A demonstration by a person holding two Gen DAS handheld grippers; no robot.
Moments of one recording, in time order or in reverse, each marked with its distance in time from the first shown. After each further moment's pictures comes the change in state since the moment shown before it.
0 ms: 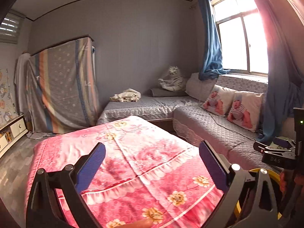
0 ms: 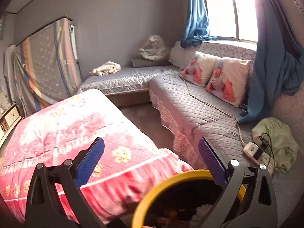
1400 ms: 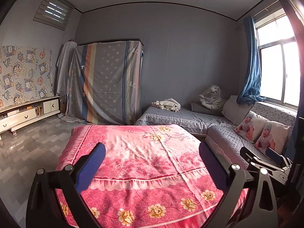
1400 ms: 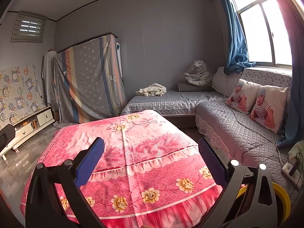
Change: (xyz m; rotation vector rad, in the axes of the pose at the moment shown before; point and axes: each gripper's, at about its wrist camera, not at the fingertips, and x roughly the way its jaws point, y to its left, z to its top) left arm -0.094 0.075 -0.010 -0.216 -0.067 0.243; right arm -0.051 0.150 0.002 -0.079 -0.171 0.267
